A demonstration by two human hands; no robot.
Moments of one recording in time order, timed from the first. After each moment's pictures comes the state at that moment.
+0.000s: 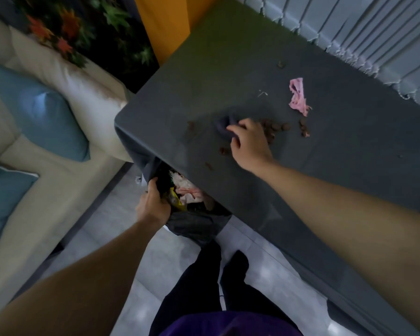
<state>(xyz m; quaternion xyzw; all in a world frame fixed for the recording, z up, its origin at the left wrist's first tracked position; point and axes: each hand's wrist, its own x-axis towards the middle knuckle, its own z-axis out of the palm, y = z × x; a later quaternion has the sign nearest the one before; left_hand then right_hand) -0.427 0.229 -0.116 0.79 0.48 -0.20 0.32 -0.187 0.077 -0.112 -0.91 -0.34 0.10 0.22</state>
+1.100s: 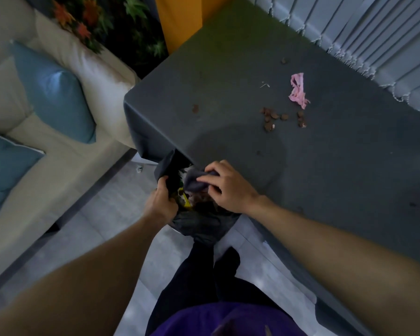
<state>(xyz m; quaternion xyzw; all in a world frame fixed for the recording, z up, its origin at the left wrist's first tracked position) -0.467 0.173 -0.116 0.78 0.46 -0.18 0.37 -0.310 0.022 -0.115 -0.76 -0.56 0.17 0.29</state>
